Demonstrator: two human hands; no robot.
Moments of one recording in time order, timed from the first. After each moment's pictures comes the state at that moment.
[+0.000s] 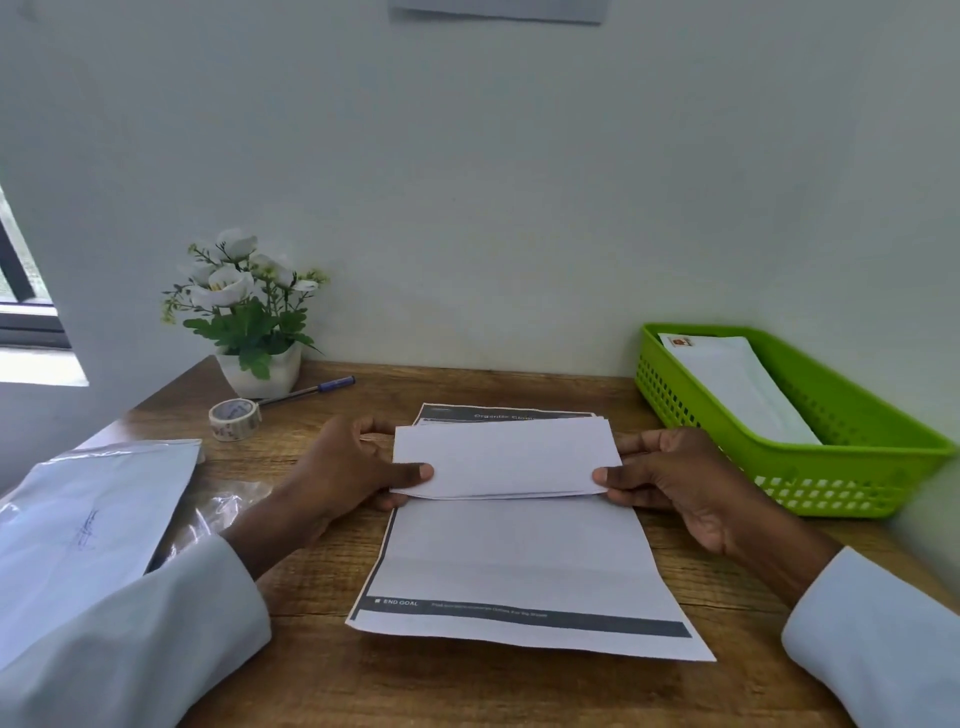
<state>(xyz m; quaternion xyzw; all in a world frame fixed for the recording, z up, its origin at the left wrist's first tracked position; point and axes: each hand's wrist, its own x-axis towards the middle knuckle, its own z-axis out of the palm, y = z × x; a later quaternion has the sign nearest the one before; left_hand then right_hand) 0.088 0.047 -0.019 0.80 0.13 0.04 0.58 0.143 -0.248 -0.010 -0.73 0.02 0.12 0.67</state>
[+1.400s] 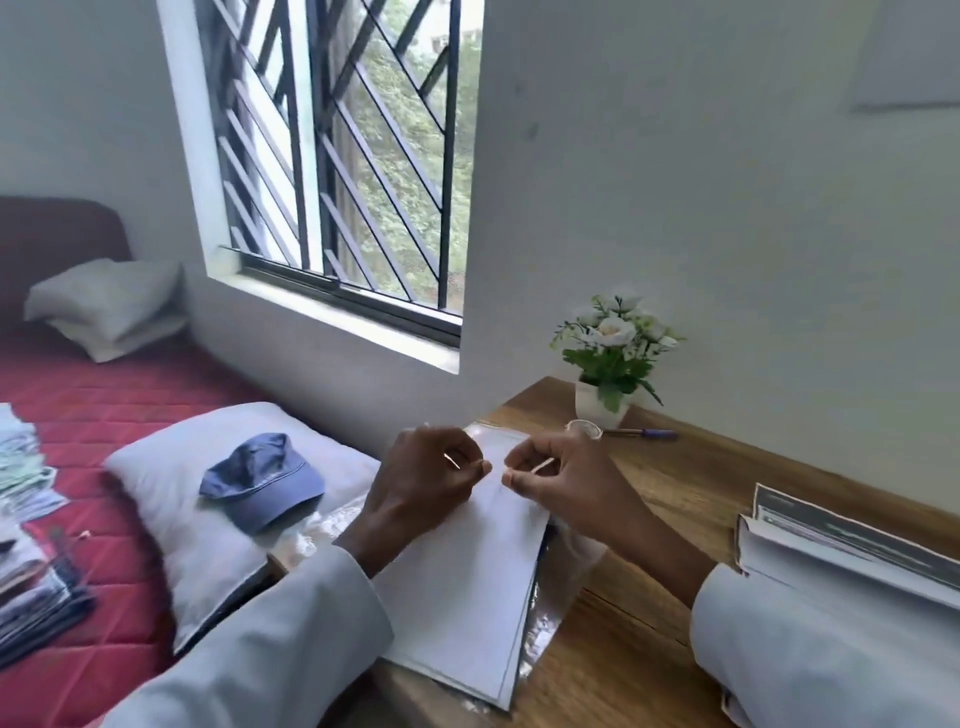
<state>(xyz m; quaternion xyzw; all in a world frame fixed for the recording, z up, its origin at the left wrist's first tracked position) -0.078 0.207 -0.019 0.86 0.25 0.35 0.27 0.053 0.077 -0.006 -0.77 -0.50 0.05 0.40</state>
